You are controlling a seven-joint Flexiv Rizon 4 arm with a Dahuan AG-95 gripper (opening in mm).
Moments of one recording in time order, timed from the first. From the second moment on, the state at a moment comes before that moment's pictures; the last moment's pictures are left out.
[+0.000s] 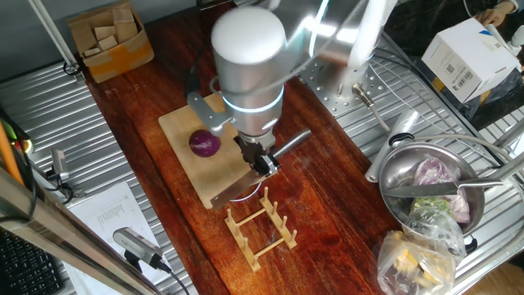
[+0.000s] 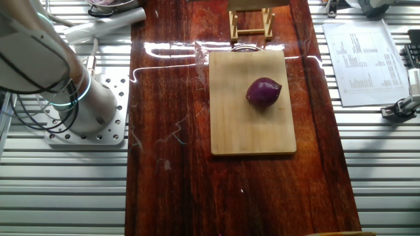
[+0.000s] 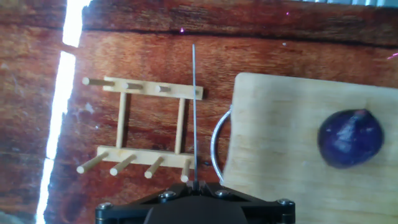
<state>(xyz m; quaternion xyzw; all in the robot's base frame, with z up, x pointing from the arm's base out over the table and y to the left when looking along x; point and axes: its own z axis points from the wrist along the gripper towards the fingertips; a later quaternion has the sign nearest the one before) 0.452 0.239 0.208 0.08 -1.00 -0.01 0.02</state>
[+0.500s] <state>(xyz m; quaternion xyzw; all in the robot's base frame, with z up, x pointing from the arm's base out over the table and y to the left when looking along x) 0.455 0.240 0.205 0.05 -1.00 0.01 -0.01</state>
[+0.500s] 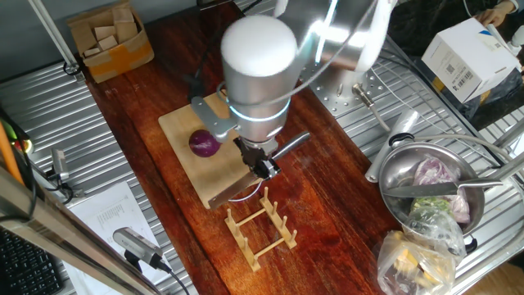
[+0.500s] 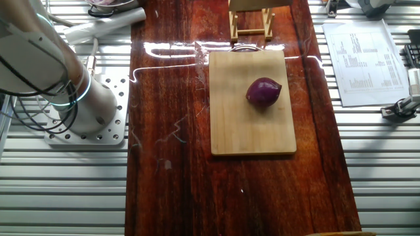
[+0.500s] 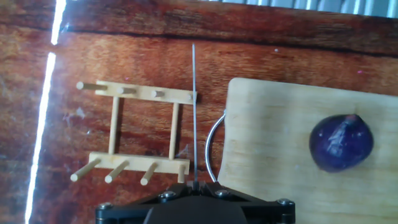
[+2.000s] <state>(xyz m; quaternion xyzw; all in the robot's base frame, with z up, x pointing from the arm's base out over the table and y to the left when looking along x) 0.479 0.127 0.178 0.05 -1.00 -0.01 -0.03</state>
